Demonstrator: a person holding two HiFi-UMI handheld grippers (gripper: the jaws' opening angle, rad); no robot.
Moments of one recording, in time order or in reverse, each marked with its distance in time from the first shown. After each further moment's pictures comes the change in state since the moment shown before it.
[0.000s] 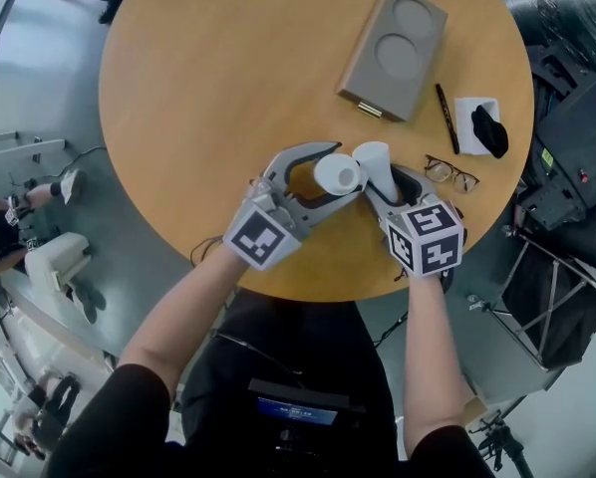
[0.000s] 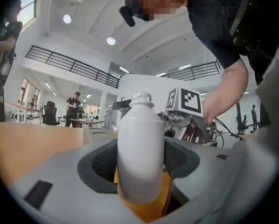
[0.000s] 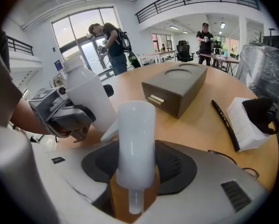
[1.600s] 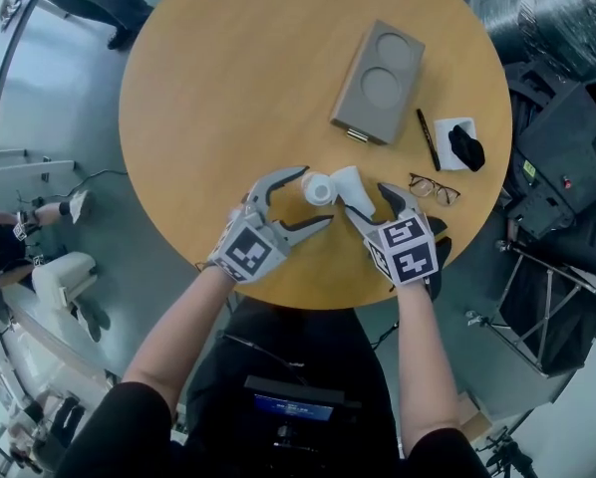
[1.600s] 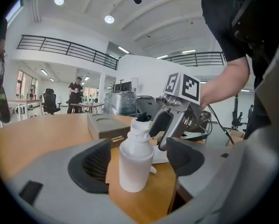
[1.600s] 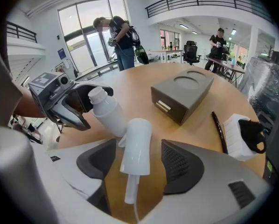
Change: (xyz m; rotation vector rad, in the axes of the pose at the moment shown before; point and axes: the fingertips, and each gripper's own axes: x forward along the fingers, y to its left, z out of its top) left arm -0.041 -0.004 0.020 -0.015 0.238 -0.024; right arm -0.037 0.028 0.018 -0.110 0.072 -0.034
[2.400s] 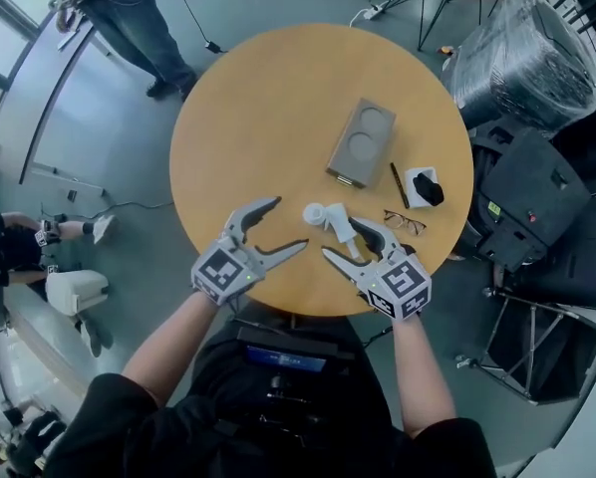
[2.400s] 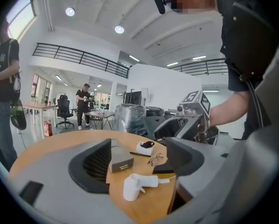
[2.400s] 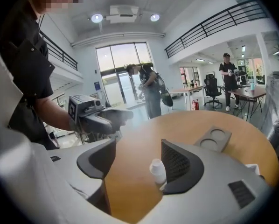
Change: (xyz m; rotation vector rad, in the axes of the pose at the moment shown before) left arm -0.143 -0.037 0.206 -0.079 -0.074 0.127; right arm -0.234 0.125 0.129 -0.126 -0.494 0.294
